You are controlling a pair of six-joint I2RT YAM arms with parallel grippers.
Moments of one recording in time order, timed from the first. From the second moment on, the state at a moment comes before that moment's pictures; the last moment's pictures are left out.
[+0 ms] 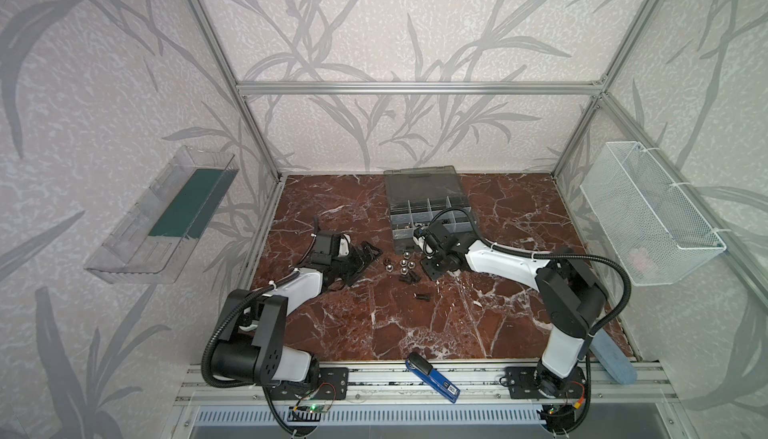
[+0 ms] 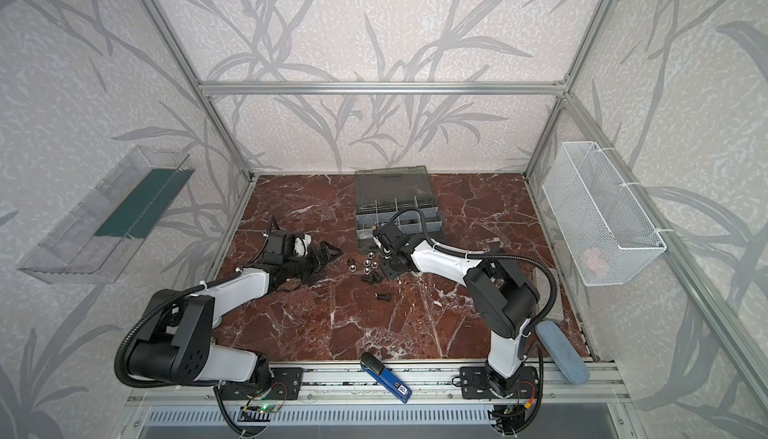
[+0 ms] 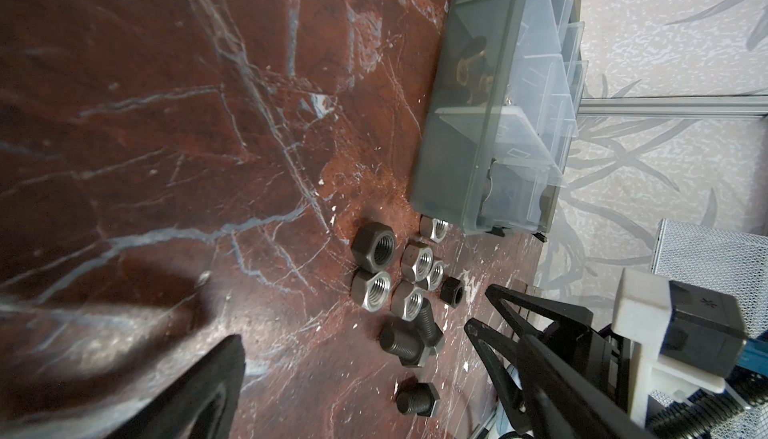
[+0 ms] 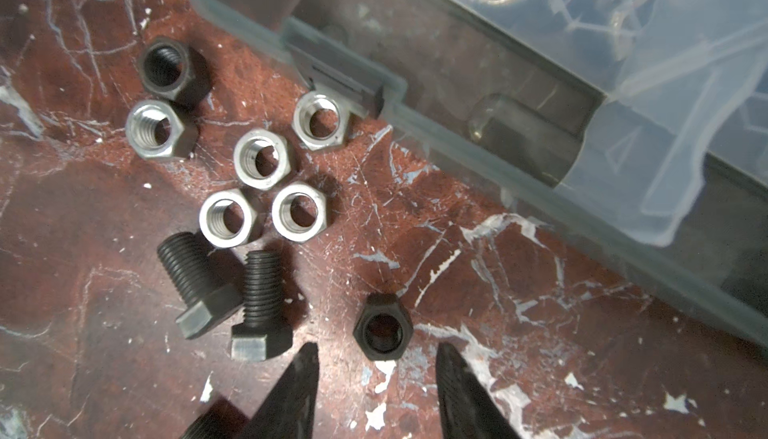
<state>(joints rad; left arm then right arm) -0.16 1.42 0.58 0.01 0.55 -0.91 0.75 1.83 1.18 -0.47 0.04 0.13</state>
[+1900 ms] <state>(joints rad) -0.16 1.42 0.58 0.01 0.55 -0.91 0.52 1.75 1.23 -0.43 -0.09 0.08</state>
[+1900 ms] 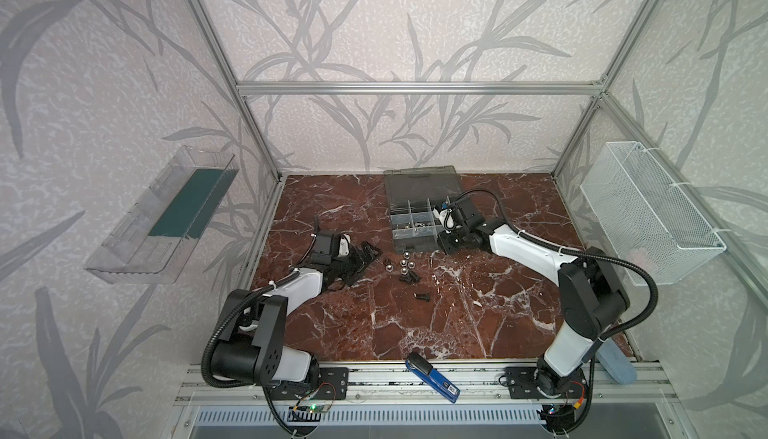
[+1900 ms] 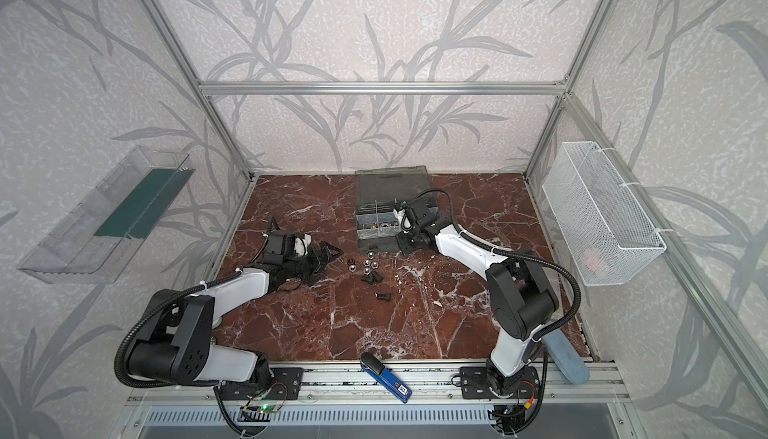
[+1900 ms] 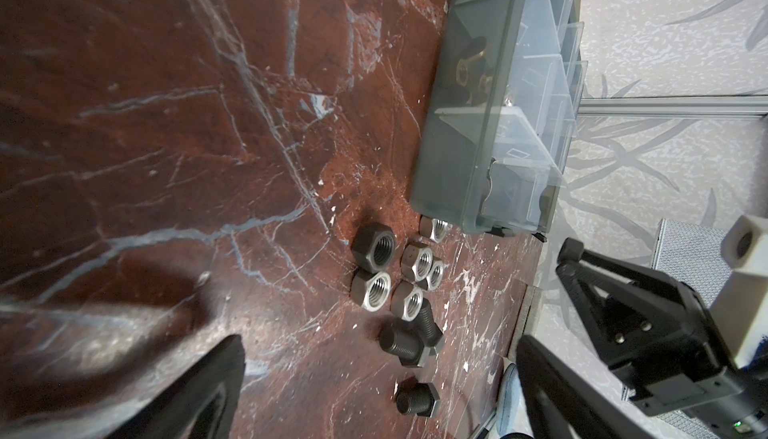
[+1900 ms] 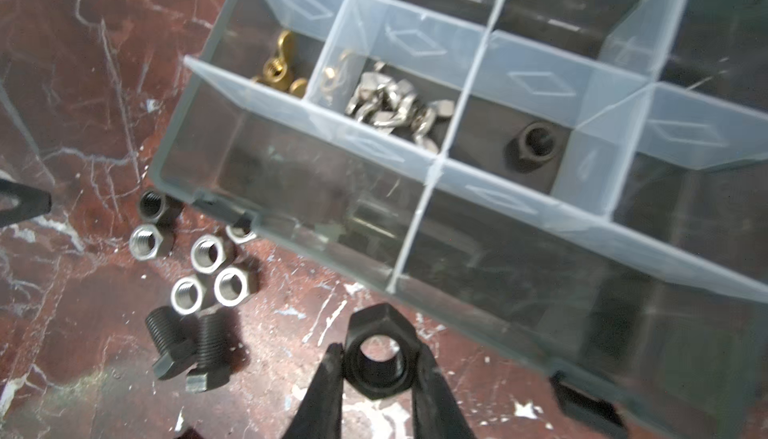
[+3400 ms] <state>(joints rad) -0.28 1.46 0.90 -0.30 0.29 -0.72 0.39 1.76 1.42 -0.48 -0.16 0.02</state>
